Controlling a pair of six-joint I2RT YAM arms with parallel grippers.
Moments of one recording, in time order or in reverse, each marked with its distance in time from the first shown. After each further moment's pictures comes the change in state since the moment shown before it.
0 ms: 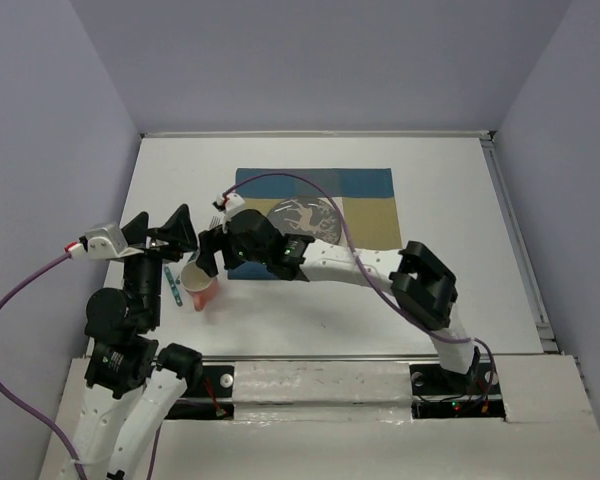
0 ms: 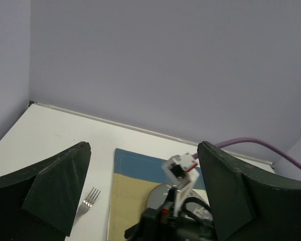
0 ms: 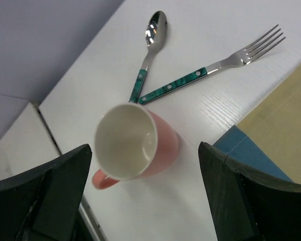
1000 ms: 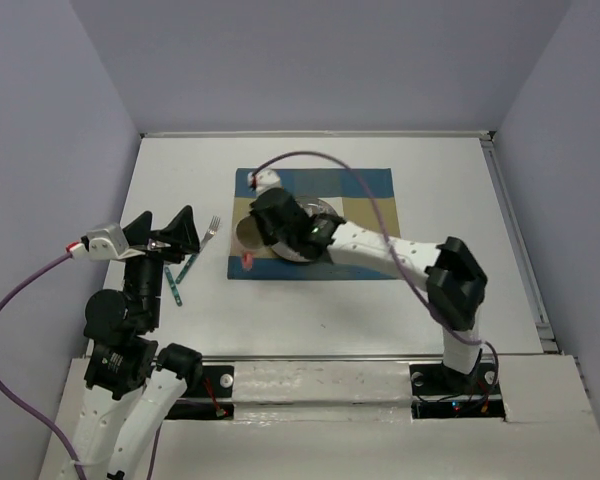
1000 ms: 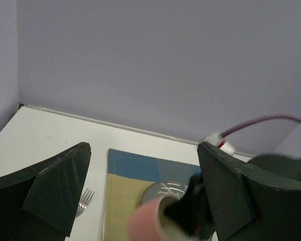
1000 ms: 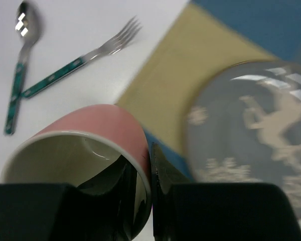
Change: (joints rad) left arm 0.002 -0.006 0.000 0.000 0.038 -0.004; right arm -0.033 -0.037 0.039 -0.291 0.298 -0.194
